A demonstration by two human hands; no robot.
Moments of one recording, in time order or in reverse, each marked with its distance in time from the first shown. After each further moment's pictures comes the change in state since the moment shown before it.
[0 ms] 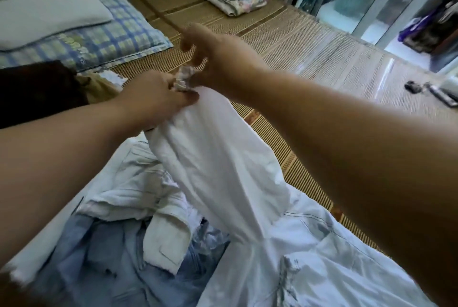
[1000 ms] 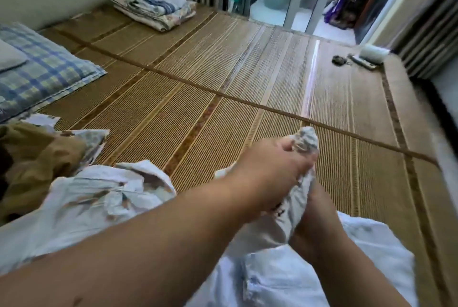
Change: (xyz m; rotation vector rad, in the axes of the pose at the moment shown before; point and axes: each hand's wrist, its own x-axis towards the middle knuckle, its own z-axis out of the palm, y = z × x) left_hand -0.129 0.184 0.132 -0.614 -0.696 0.084; right_hand -0.280 0.013 0.000 1.753 0.713 0.955
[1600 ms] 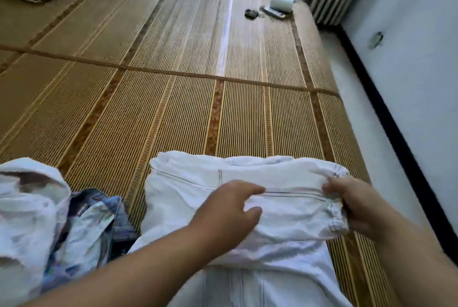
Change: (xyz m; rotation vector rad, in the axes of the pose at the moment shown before) left_hand 0.001 -0.113 0.180 0.622 -0.274 0.177; right_hand -0.114 -0.096 -0.279 -0.386 0.580 0.149
